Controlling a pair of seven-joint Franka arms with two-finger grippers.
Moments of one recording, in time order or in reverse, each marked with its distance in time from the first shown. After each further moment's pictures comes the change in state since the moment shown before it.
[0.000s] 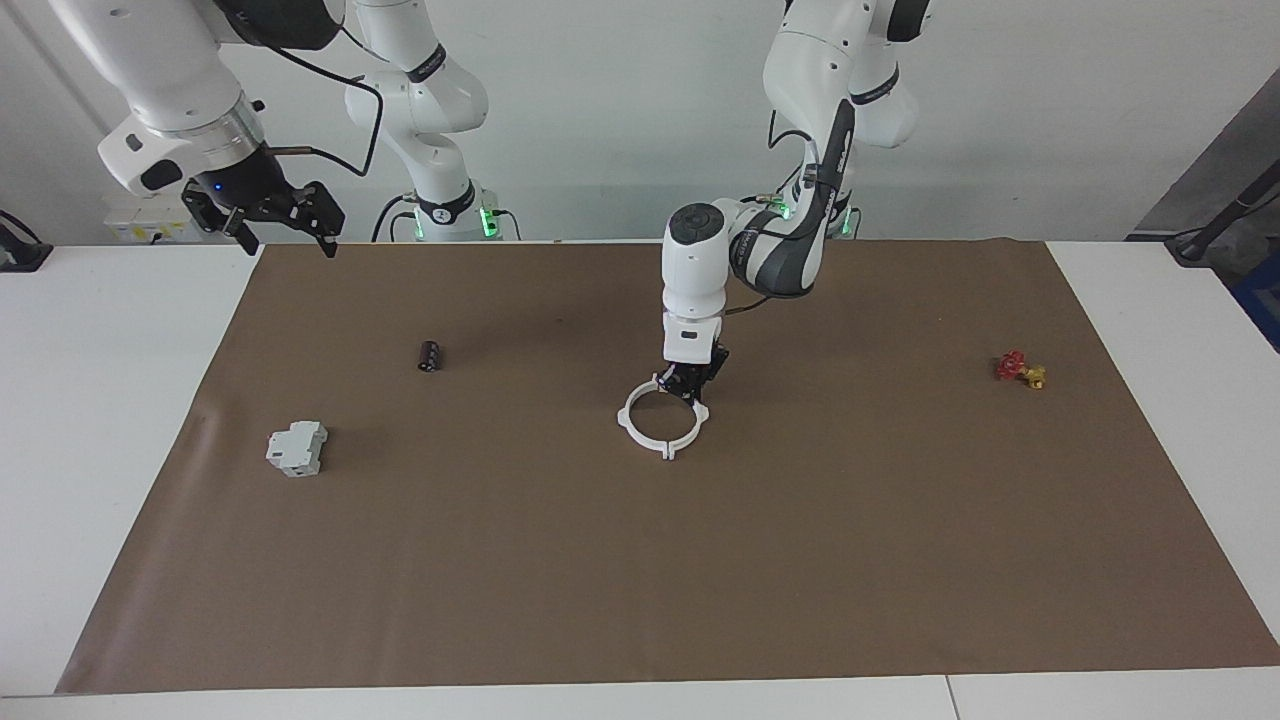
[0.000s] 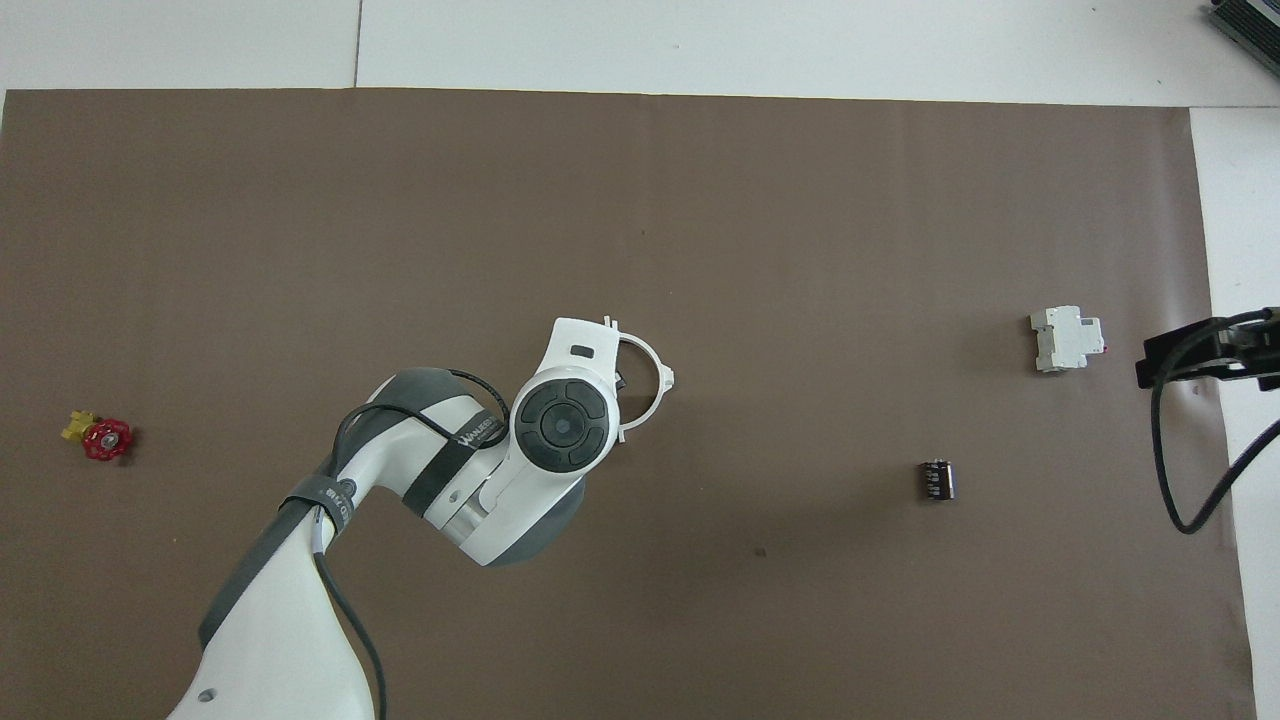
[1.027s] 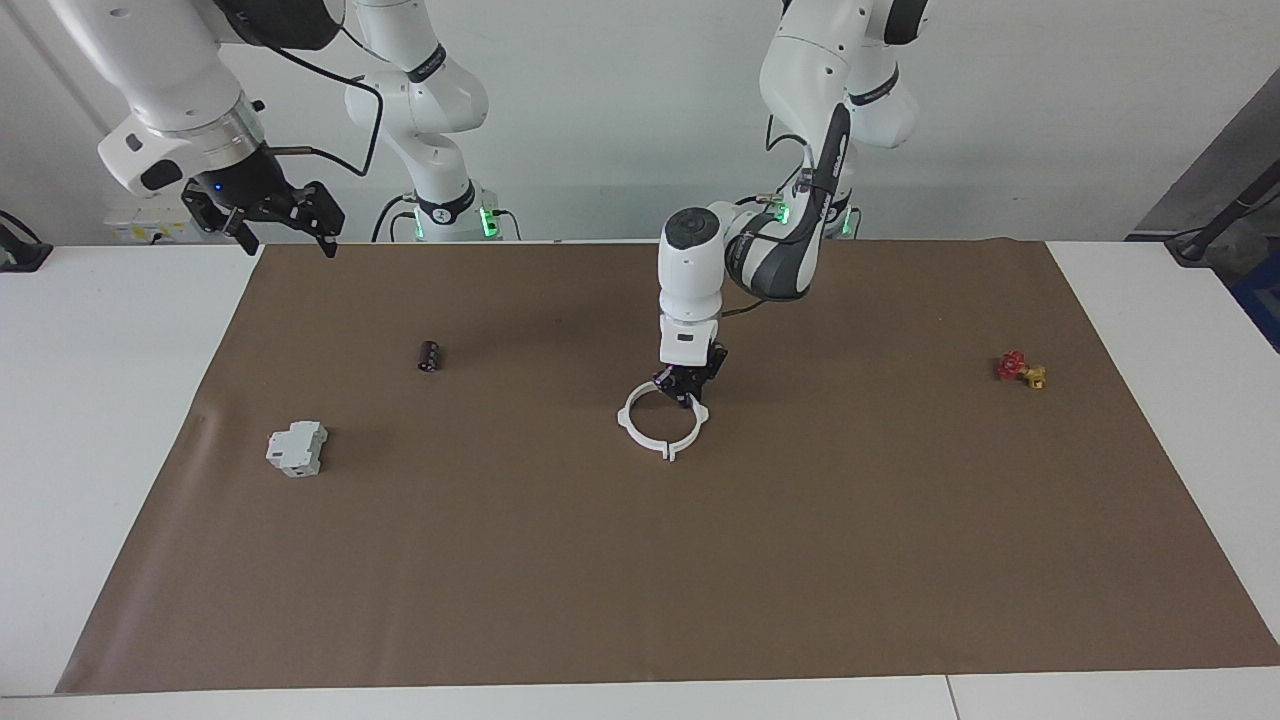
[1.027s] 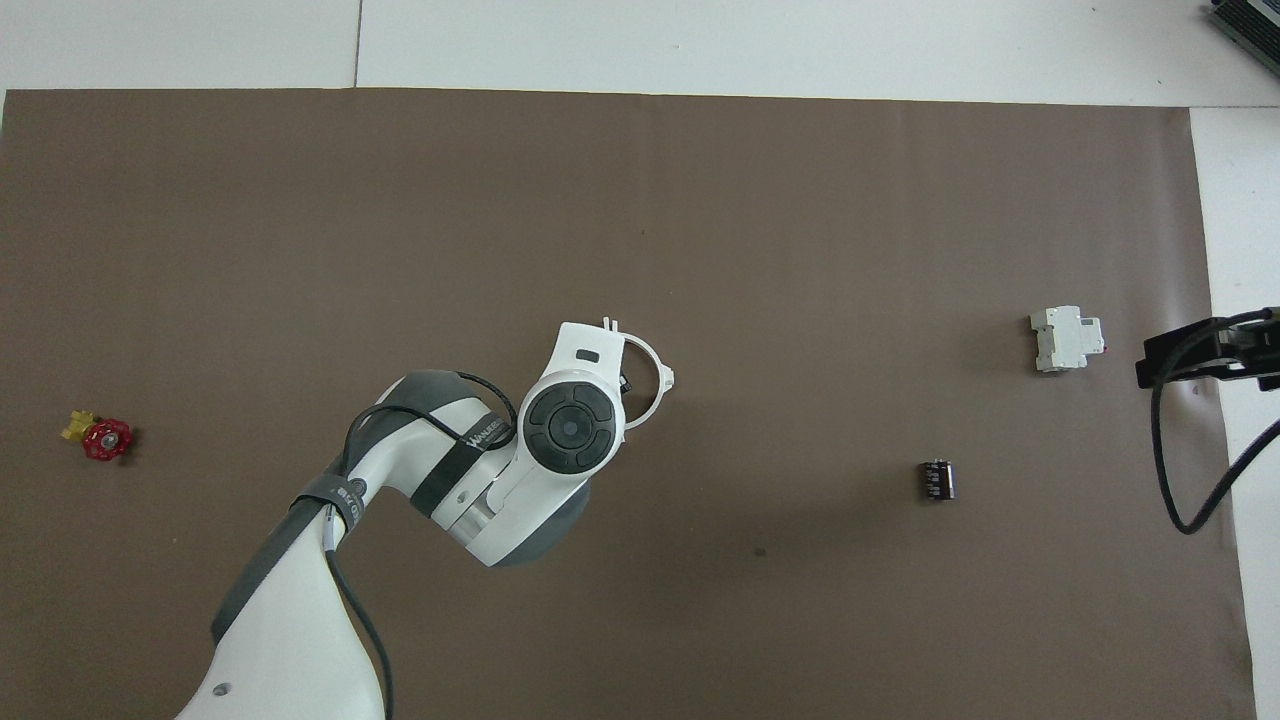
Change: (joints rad) left arm -0.007 0.013 0.000 0.000 0.000 0.000 0.000; right arm 0.000 0.000 0.000 0.000 0.000 0.000 0.000
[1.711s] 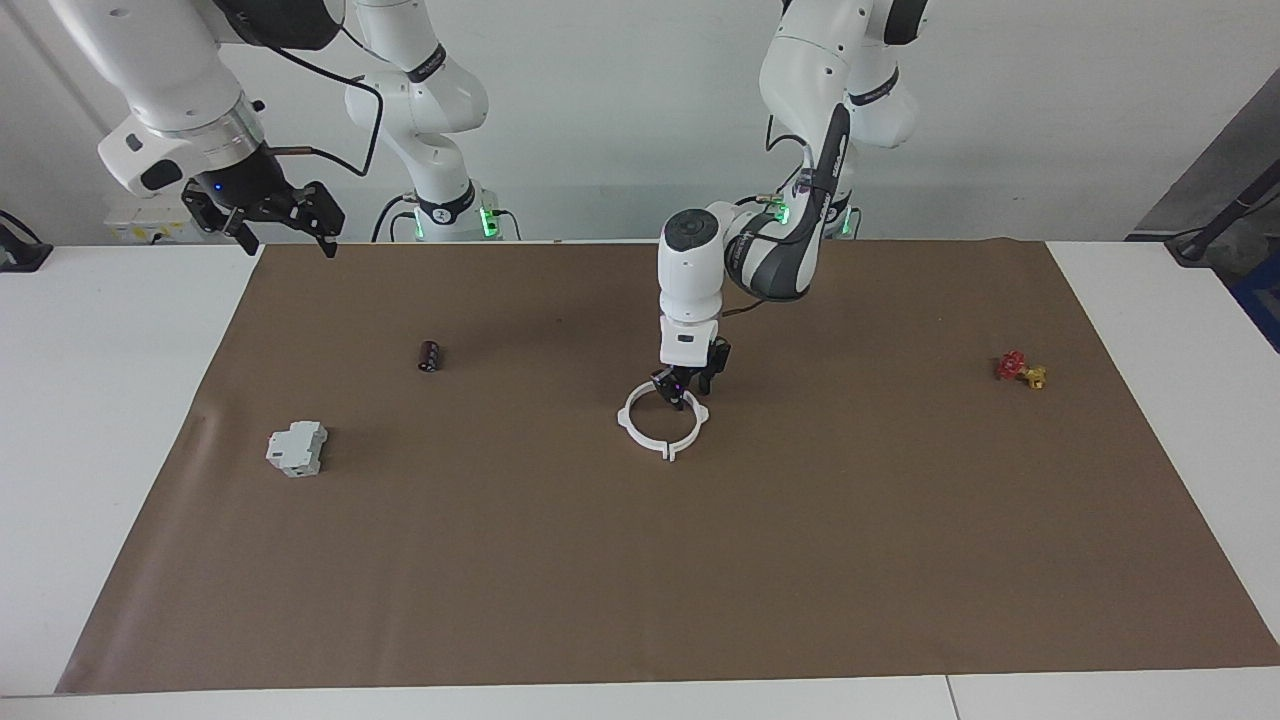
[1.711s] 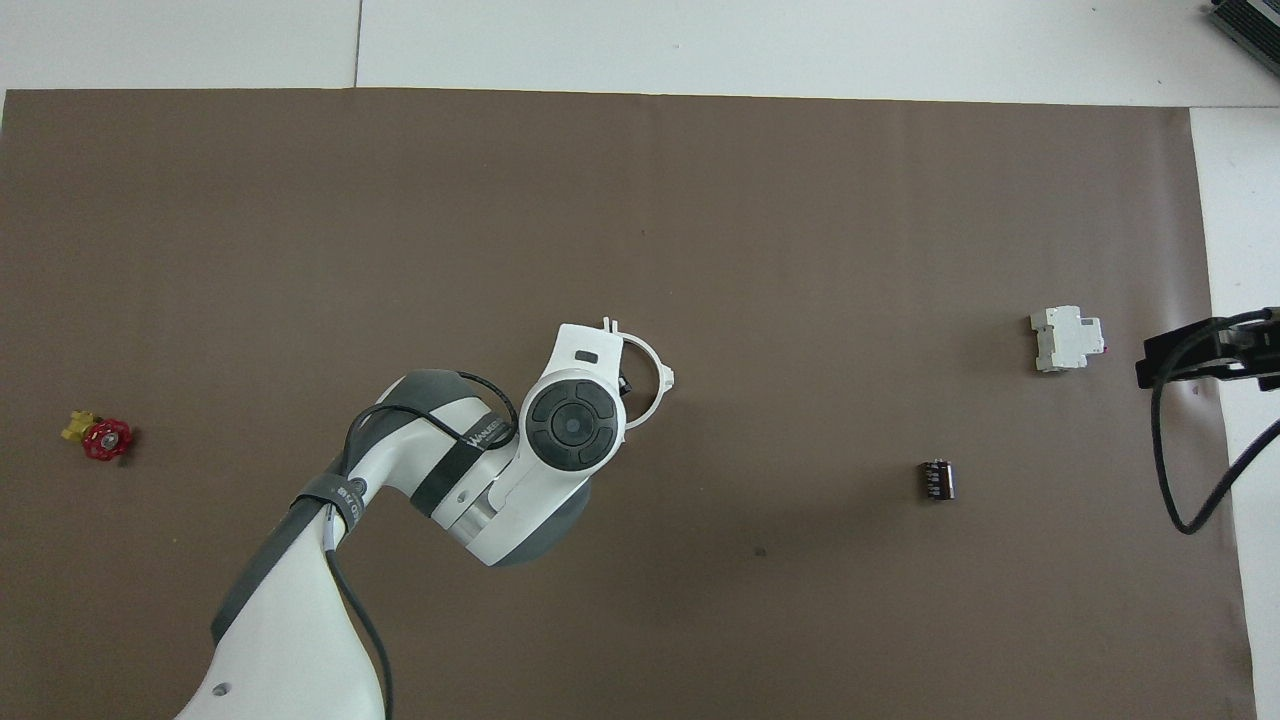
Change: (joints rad) left arm 0.000 0.000 0.000 0.010 0.000 -0.050 0.000; right arm 0.000 0.000 0.000 0.000 0.000 0.000 0.000
